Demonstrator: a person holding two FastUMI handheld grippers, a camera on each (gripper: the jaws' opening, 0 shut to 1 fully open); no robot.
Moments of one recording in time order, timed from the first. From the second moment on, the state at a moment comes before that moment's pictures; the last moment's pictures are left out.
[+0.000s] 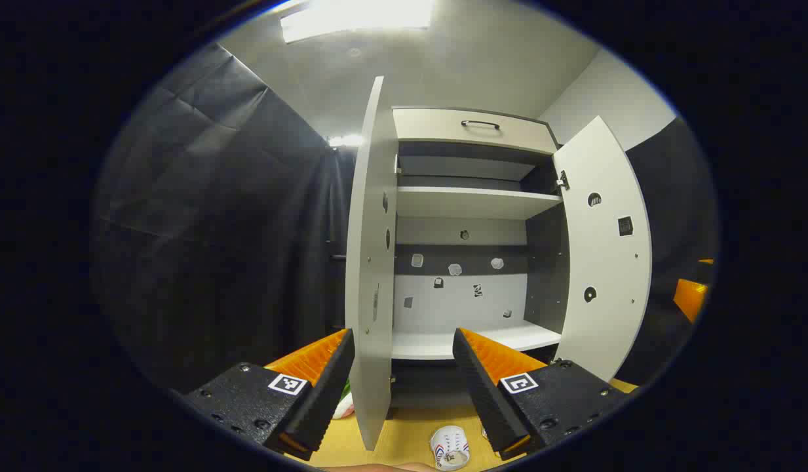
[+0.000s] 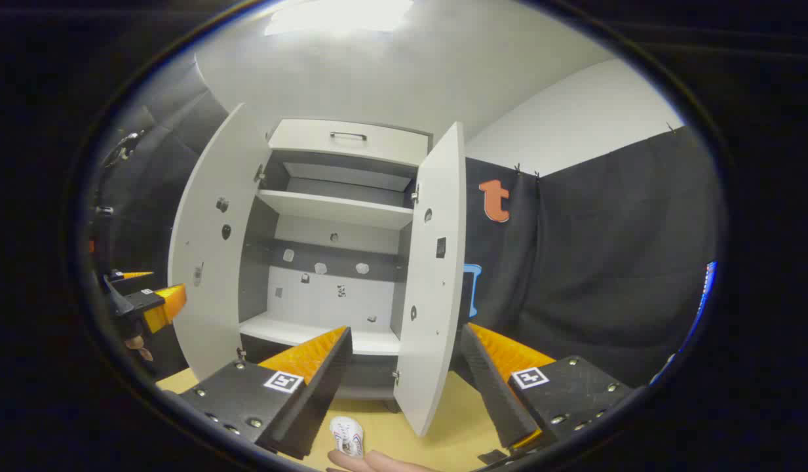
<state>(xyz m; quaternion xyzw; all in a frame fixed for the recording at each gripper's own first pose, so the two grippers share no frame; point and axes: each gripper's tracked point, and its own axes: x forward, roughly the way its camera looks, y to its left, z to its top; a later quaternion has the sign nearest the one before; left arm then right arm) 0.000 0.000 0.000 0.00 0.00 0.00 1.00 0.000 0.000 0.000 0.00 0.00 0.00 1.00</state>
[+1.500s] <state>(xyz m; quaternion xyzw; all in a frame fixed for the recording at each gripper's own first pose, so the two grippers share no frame) -0.037 -0.012 -0.027 -0.02 -0.01 -0.06 1.00 0.040 0.055 -0.208 0.04 0.17 0.06 0.98</state>
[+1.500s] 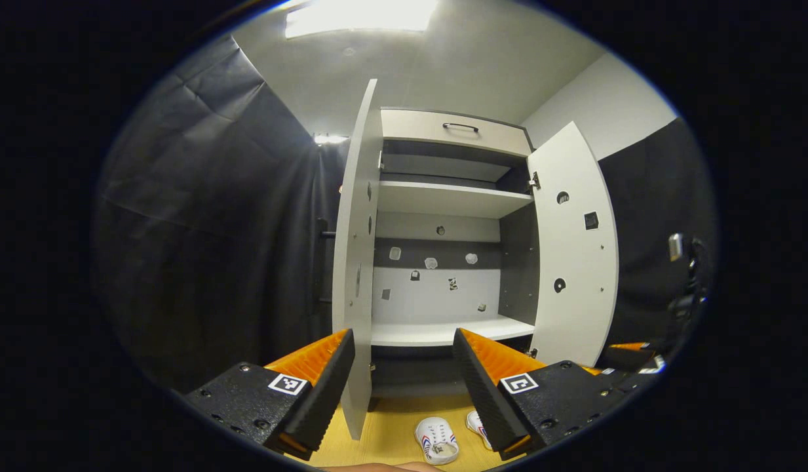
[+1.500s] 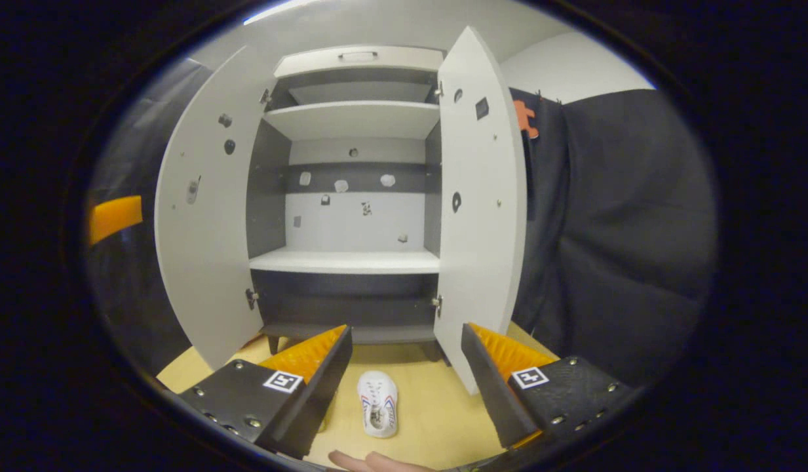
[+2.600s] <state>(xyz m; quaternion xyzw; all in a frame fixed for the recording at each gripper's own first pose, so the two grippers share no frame) -0.063 0.012 -0.096 -0.01 0.02 -0.05 1.00 0.052 0.135 -0.507 0.00 0.34 0.11 0.93</state>
